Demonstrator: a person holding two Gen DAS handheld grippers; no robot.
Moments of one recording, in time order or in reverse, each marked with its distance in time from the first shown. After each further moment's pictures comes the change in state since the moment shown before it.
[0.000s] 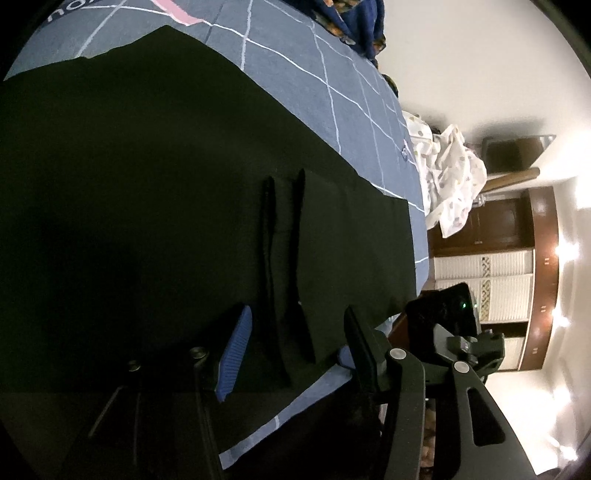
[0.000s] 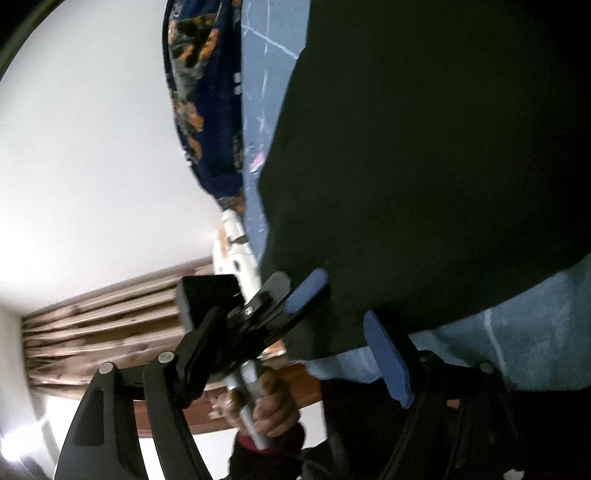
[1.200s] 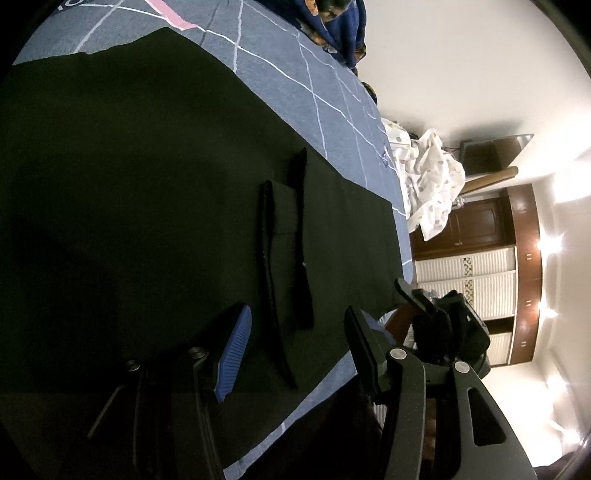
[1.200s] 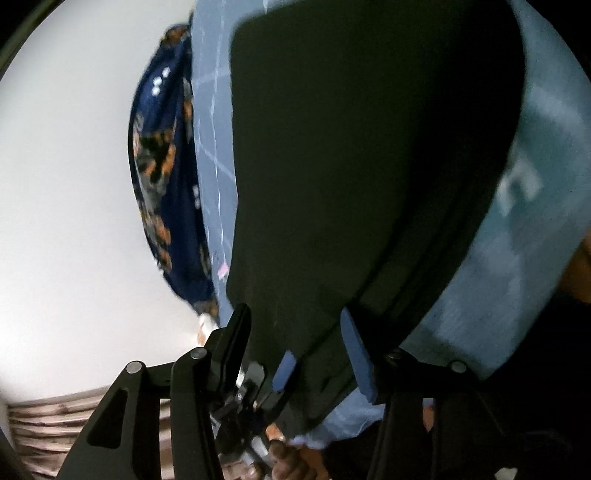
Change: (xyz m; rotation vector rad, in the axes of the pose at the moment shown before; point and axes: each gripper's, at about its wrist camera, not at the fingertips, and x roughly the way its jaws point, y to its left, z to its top) left arm 0.006 0.014 0.004 0.035 -0.040 -0.094; right arm -0.061 -0.015 -0.002 0.192 -0.421 -0.125
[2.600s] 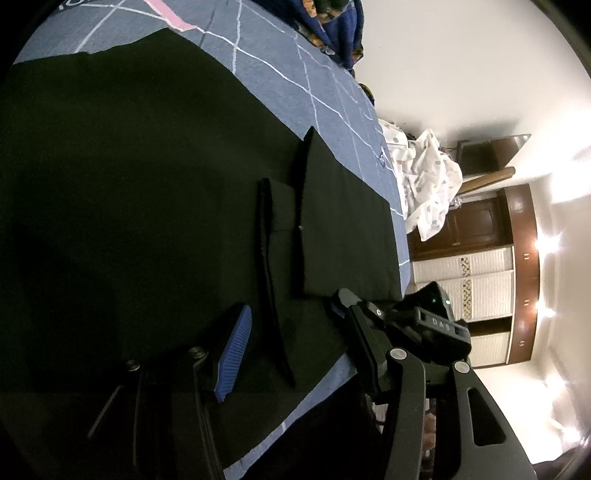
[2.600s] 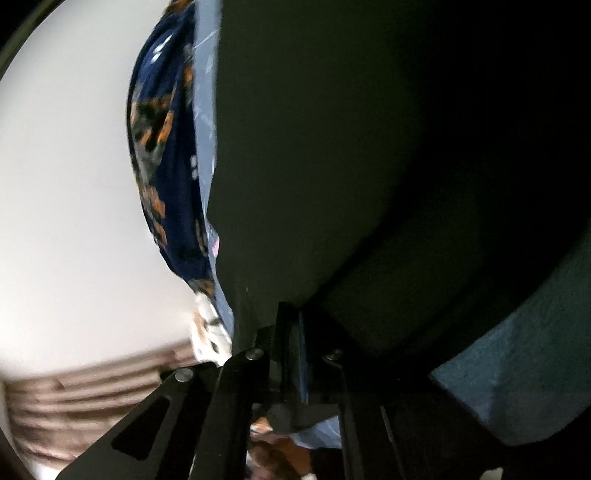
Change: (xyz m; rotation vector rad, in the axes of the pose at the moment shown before) left arm -0.001 -0.001 0.001 -0.005 0.003 -0.014; right arm 0.052 0.000 -0.020 -0.106 0.128 0.040
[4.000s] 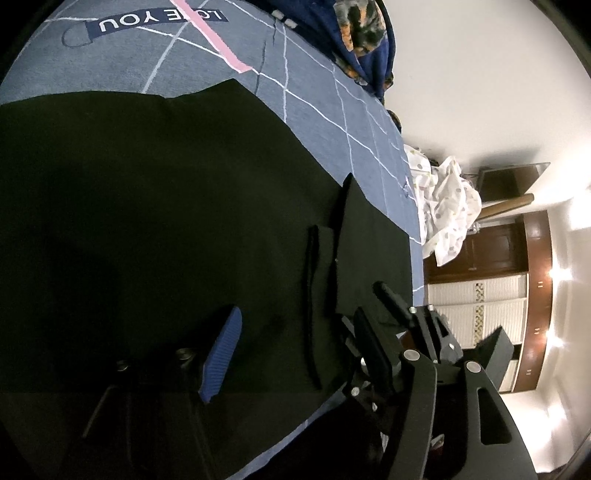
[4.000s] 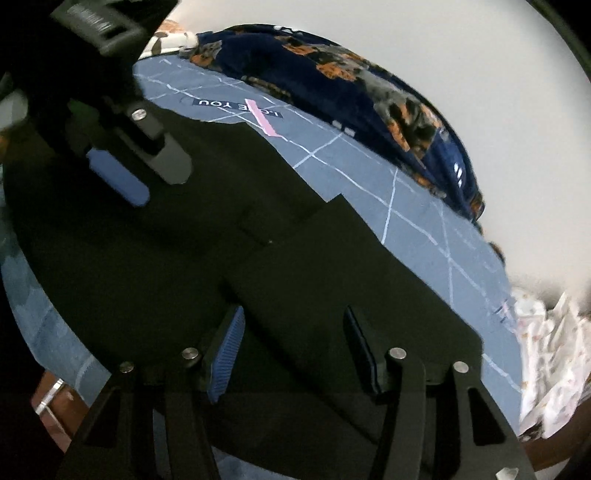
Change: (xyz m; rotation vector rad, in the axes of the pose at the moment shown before) left arm -0.041 0.022 0.012 -0.069 -0.062 0.074; right arm 0.067 0.101 -0.103 -1.700 -0.106 -0.881
